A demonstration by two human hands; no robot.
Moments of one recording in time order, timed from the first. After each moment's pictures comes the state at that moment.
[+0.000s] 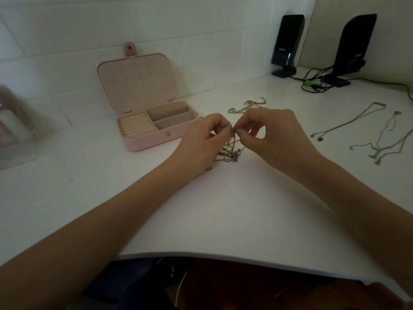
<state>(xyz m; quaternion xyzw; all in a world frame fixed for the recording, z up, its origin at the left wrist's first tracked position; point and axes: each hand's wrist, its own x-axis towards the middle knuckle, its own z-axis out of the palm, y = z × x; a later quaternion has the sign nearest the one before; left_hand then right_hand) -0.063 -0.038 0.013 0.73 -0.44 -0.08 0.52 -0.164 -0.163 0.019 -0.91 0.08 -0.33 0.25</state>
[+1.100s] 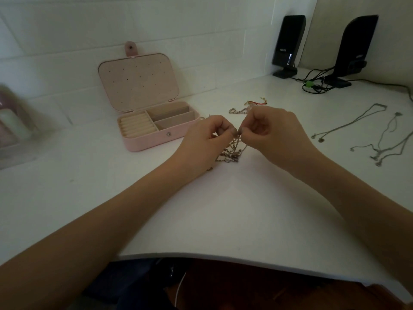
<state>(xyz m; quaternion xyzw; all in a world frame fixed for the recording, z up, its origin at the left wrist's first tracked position) -0.065 -0.039 0.013 0.73 -0.43 -0.10 0.52 -0.160 -0.160 0.021 -0.88 0.13 -0.31 0.33</state>
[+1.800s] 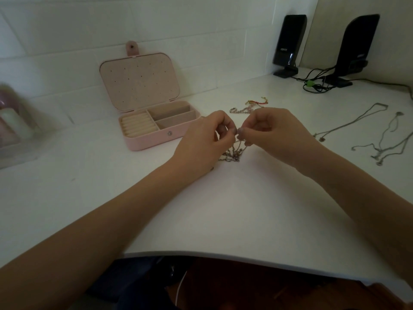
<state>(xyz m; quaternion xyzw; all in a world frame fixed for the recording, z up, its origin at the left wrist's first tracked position) -0.061 -0.037 0.010 0.75 -0.48 0.00 0.46 -0.161 -0.162 0.026 -0.86 0.16 -0.24 0.42</state>
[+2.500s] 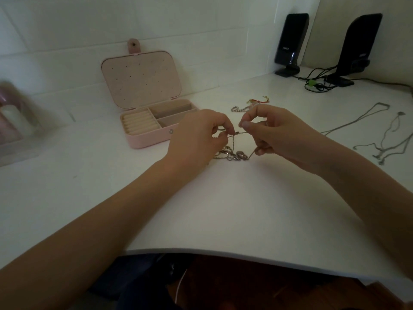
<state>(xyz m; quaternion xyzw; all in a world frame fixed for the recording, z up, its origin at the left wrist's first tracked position) -0.055 -0.031 0.017 0.78 -0.49 0.14 0.36 -0.166 -0.163 0.033 -0.82 0.14 -0.15 0.54</state>
